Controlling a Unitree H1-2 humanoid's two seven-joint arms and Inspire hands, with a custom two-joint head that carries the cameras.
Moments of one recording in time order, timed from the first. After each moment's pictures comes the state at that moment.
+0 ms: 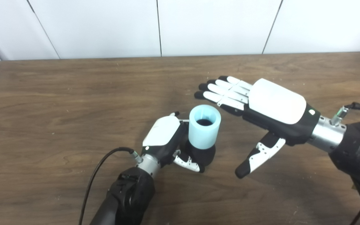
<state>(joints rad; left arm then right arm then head) -0.11 0.11 -0.50 -0.31 0.90 0.33 -0.33 -0.28 -0.57 0.16 -0.72 -0.45 0.00 0.69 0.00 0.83</state>
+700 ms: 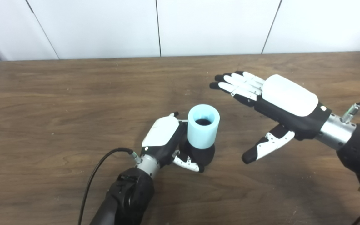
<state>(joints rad) -0.10 0.12 -0.49 -0.31 0.90 0.33 -0.33 -0.25 -0.57 0.11 -0.72 -0.45 0.08 0.69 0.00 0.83</state>
